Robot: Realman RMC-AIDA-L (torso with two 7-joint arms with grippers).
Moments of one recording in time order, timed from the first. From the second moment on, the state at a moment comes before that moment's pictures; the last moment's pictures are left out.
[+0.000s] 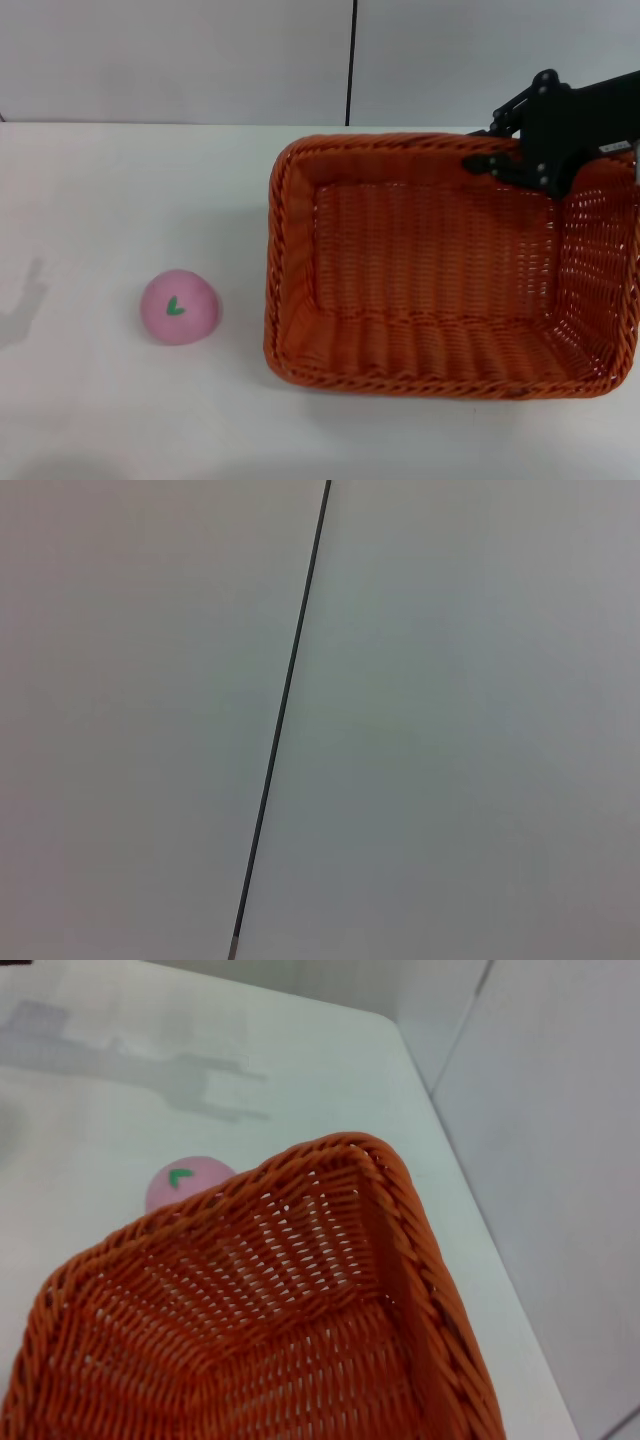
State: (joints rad) left arm -0.05 -2.07 -1.65 -0.04 0.08 -1.74 2.66; right arm 0.63 2.06 -0.97 -1.24 -2.24 -1.60 1.46
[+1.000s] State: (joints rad) left arm -0.05 -2.08 -1.63 -0.03 0.08 -1.75 2.66; right arm 0.64 2.07 -0.98 -1.08 -2.18 -1.50 1.29
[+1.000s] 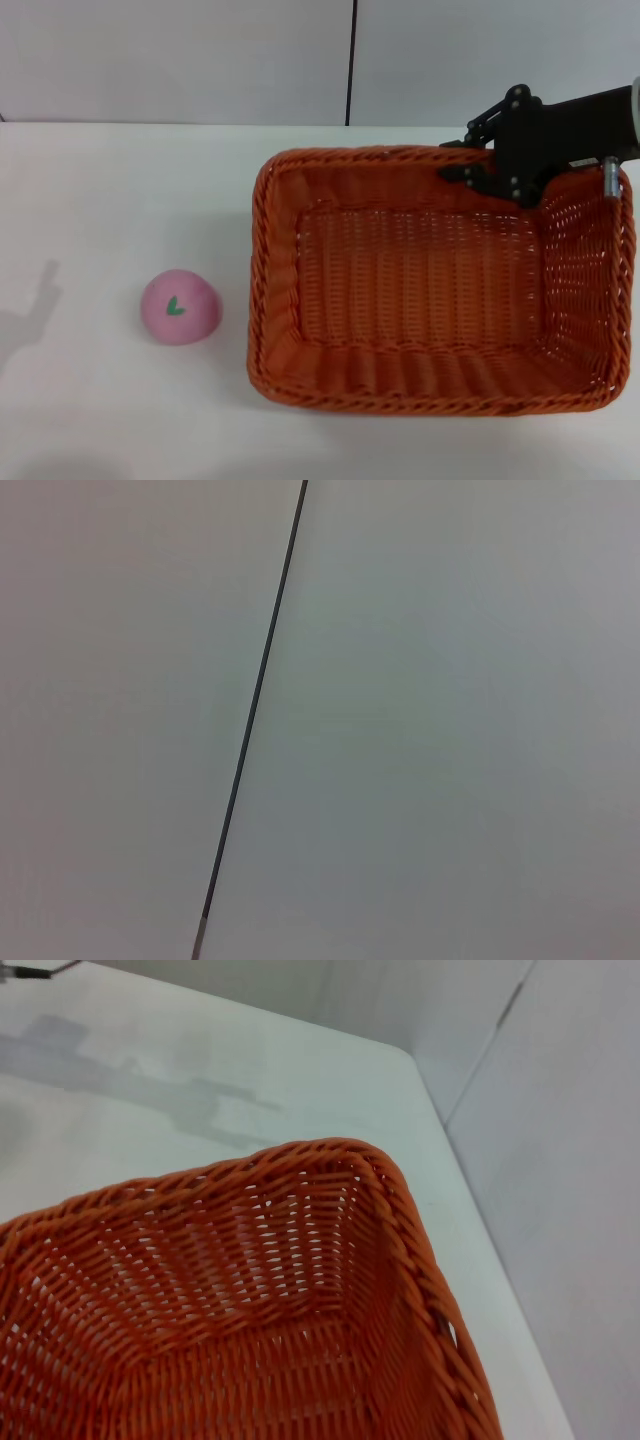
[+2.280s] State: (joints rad) left arm -0.12 -1.87 -1.11 0.00 0.10 -1.78 2.41; right arm 0.19 2.08 -0.99 -1.06 -1.20 -1.54 1.12
